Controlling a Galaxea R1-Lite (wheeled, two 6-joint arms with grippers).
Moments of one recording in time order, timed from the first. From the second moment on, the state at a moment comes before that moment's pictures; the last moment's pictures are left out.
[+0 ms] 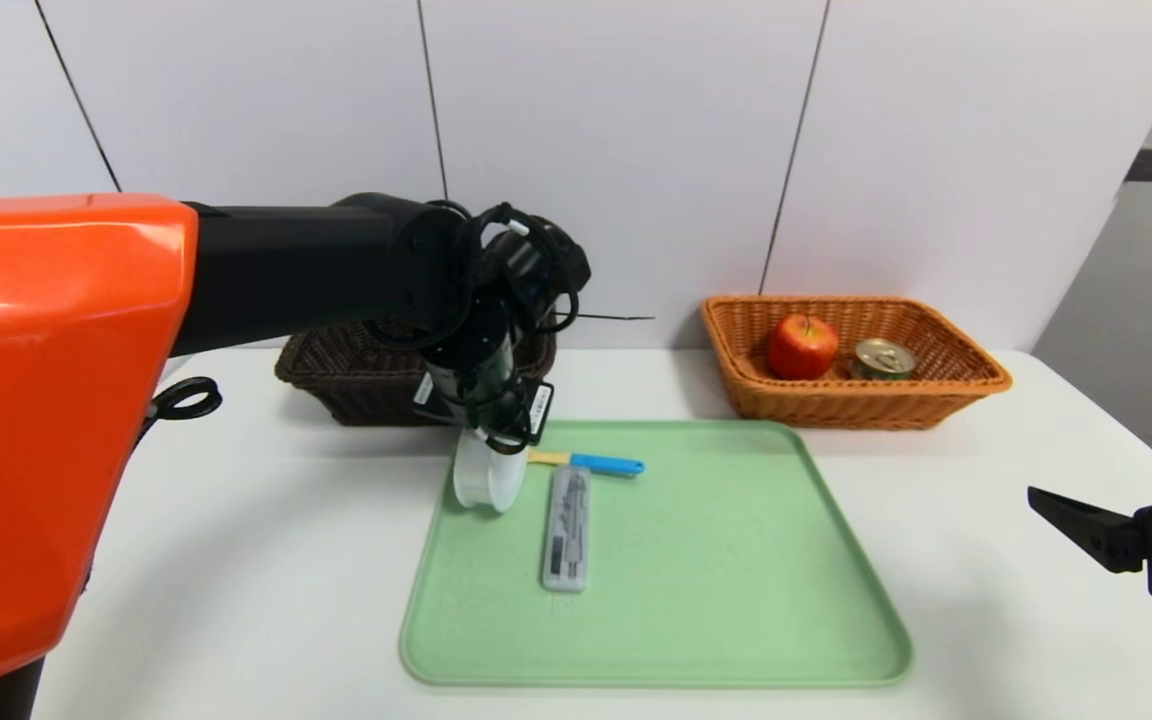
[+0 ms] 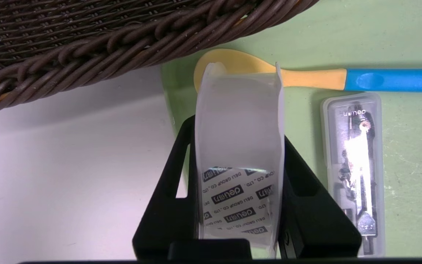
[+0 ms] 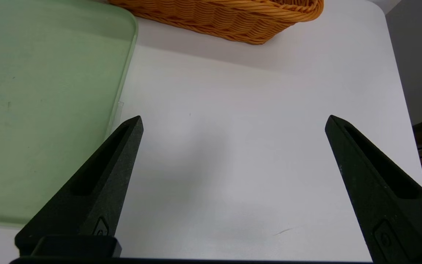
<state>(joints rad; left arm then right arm) -0.64 2.16 -1.97 0.84 0.35 -0.30 0.12 1.06 -0.53 -0.12 -0.14 -0.17</state>
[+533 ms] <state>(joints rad) -0.61 2.05 -1.97 0.86 0.33 -0.21 0.12 1.08 -0.52 -0.12 -0.13 -0.17</state>
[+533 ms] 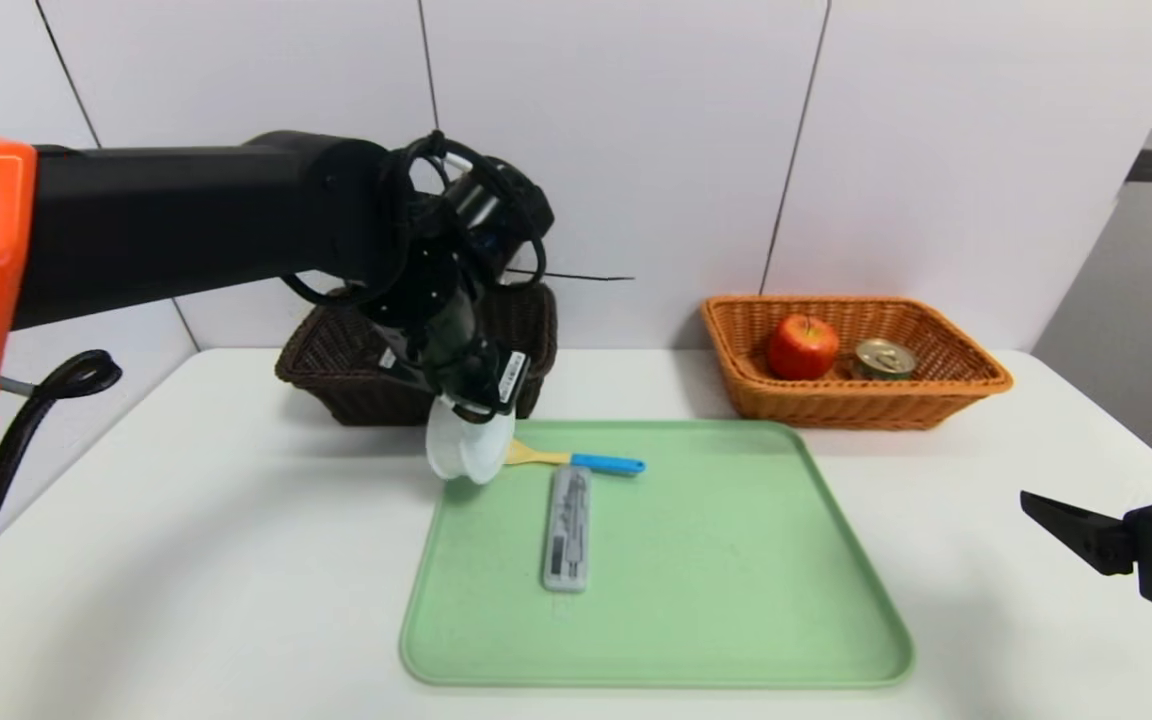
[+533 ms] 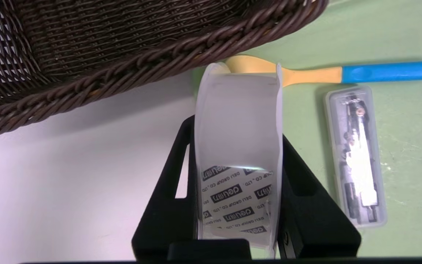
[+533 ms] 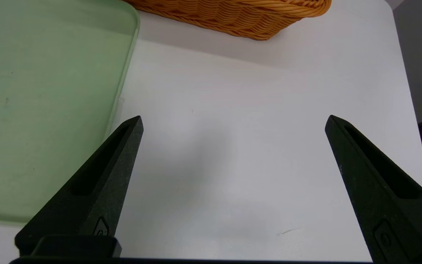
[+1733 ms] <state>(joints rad) -0.40 1.89 -1.97 0.45 0.29 -0.06 0.13 1.09 -0.50 -0.12 -0.13 -0.17</state>
